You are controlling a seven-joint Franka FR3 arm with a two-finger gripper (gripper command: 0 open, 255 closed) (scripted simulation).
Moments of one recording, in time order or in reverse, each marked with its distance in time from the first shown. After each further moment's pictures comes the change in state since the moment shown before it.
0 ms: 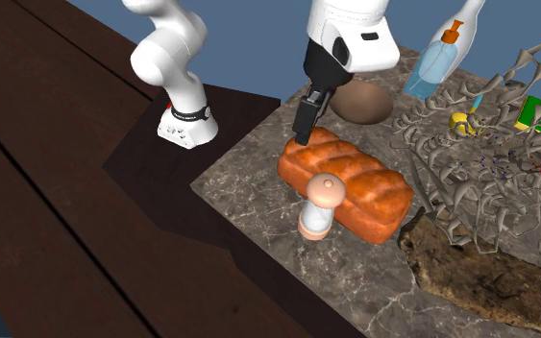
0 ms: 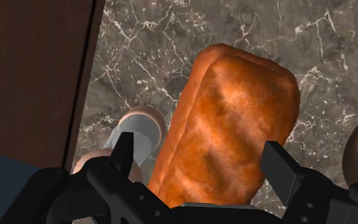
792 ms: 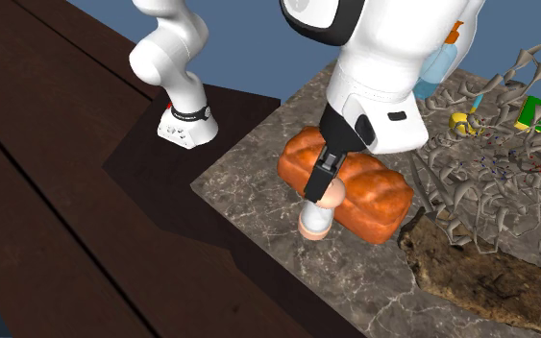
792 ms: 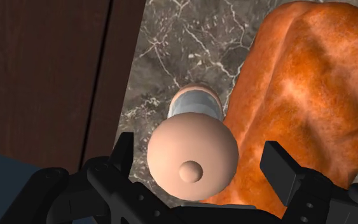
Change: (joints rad) arm -0.053 0.263 -0.078 0.203 0.036 0.049 -0.105
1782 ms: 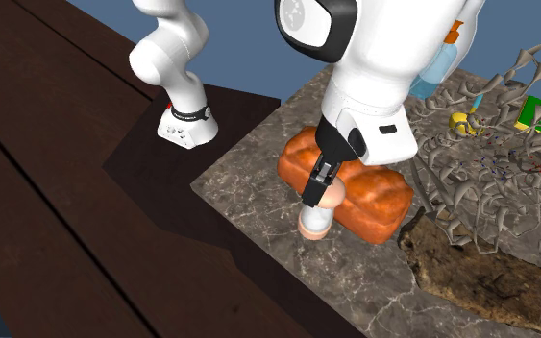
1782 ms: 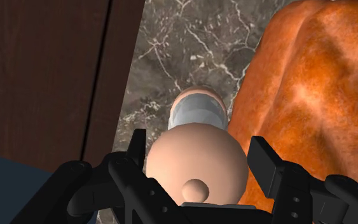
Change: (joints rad) arm -0.004 0.001 -0.004 -0.045 -0.002 0.048 -0.001
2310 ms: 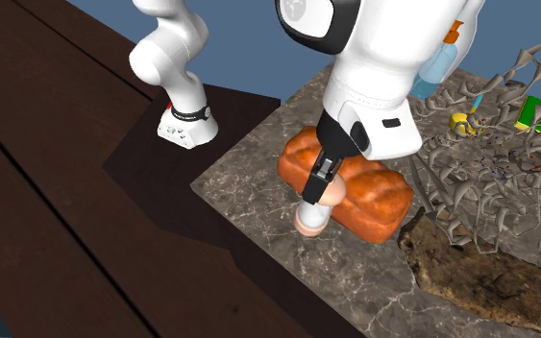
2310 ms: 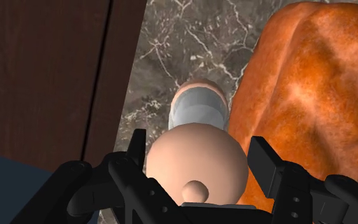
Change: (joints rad) arm 0.001 -0.003 0.001 0.022 0.000 -0.025 -0.002
